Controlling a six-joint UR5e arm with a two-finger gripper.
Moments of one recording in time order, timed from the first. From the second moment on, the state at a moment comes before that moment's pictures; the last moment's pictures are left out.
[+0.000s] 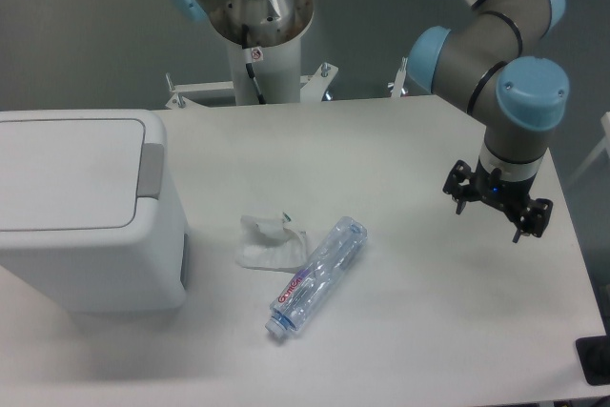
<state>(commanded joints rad) 2.75 -2.04 -1.48 -1.03 1.56 1.37</state>
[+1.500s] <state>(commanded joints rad) 2.67 -1.88 -1.54 -1.01 1.11 0.86</state>
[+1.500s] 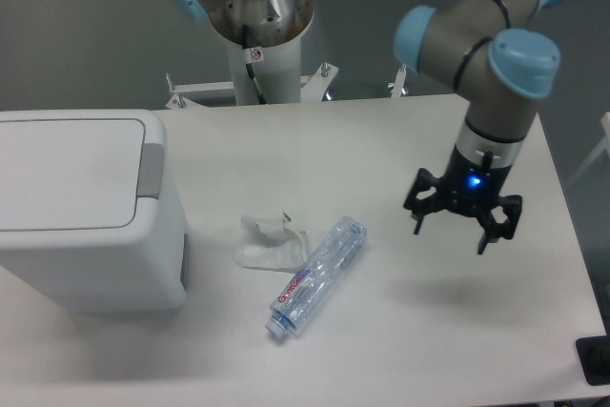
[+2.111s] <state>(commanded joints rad) 2.52 -1.65 -1.60 -1.08 0.99 0.68</state>
